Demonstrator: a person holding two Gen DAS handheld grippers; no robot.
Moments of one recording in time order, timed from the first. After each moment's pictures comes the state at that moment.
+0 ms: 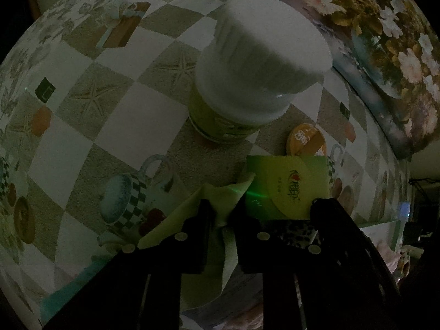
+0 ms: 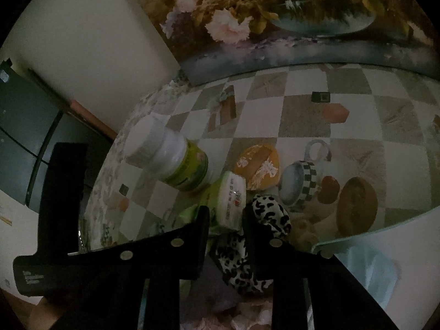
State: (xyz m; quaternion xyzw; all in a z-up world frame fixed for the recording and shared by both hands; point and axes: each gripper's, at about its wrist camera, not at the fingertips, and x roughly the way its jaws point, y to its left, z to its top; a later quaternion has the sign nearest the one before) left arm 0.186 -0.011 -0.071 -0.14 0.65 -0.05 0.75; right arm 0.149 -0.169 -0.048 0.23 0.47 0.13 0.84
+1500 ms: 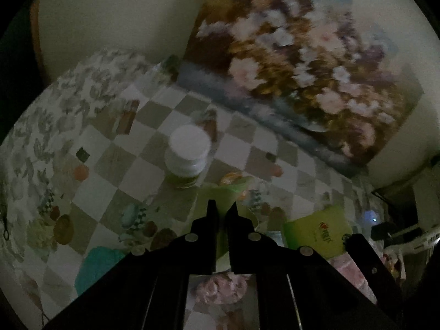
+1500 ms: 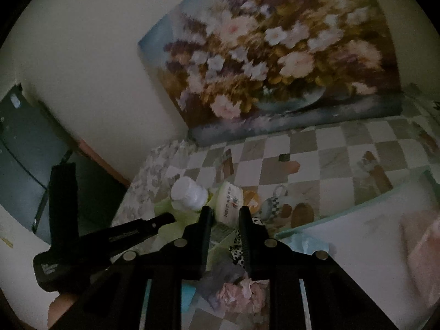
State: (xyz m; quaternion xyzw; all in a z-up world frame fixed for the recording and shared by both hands) left arm 0.122 -0.017 0.074 -0.12 0.50 -0.09 0.85; right arm 0.051 -0.224 0.073 0.27 0.37 0.07 0.89
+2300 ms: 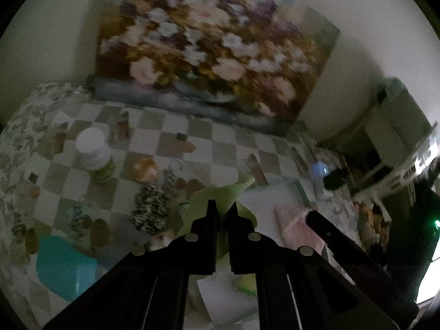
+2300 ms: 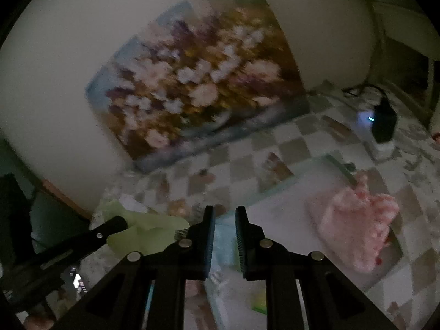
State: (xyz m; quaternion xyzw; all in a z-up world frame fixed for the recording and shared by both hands) left arm 0.060 -0.117 0.102 -0.05 0.48 -0.24 0.84; right arm -0.024 -0.305 0.074 0.28 0.37 -0.09 0.88
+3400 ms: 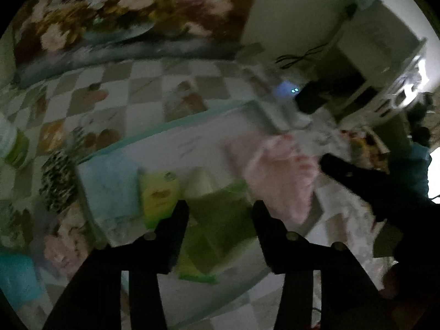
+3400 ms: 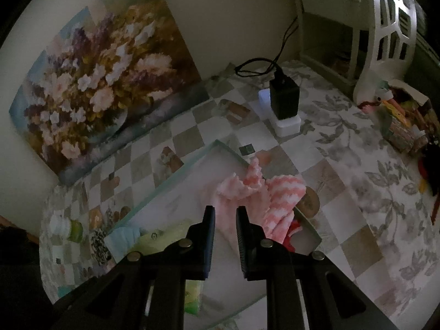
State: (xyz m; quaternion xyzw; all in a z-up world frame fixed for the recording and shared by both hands) left arm 0.027 -0.228 0.021 0.05 0.56 -0.33 0.76; right arm -0.061 -0.374 0.048 0.28 0.43 -0.26 0.82
